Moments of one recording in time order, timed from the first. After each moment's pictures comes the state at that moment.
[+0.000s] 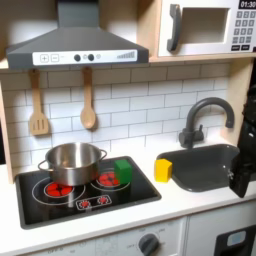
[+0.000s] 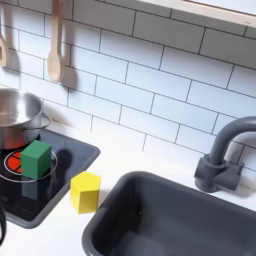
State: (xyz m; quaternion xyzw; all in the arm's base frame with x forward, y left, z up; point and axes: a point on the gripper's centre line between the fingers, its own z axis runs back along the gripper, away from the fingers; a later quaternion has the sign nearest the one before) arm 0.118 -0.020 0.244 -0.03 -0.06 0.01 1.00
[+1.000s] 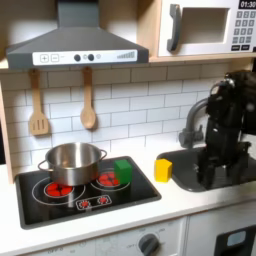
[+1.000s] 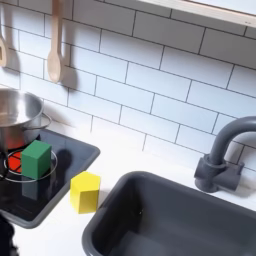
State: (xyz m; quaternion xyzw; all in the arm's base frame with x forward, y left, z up) arm 0.160 0.011 0.238 -0.02 -0.04 0.01 1.00
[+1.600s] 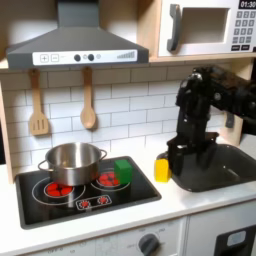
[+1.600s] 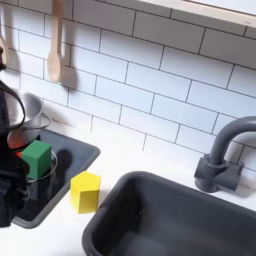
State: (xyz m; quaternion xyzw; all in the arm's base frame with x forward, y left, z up) arm 0.212 0.035 0.239 -0.01 -0.07 0.01 1.00
